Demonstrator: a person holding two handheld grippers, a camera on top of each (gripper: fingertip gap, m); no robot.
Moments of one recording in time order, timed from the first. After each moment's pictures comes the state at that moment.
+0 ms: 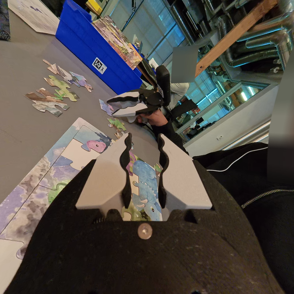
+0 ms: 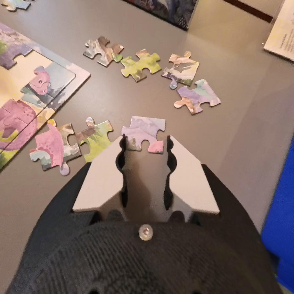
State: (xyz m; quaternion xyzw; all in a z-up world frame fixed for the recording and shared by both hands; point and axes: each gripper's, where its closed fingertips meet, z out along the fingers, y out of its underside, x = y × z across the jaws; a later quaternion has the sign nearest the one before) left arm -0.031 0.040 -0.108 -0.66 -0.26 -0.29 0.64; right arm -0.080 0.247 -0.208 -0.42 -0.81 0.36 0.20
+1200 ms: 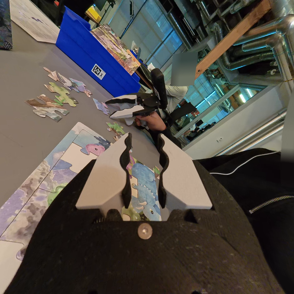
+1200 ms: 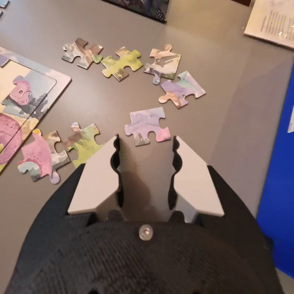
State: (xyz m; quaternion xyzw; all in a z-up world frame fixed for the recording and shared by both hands) left arm -0.032 0.037 -0.101 -0.65 -0.25 -0.28 0.65; right arm -0.087 0.262 -0.209 -0.47 -0.78 0.35 0.21
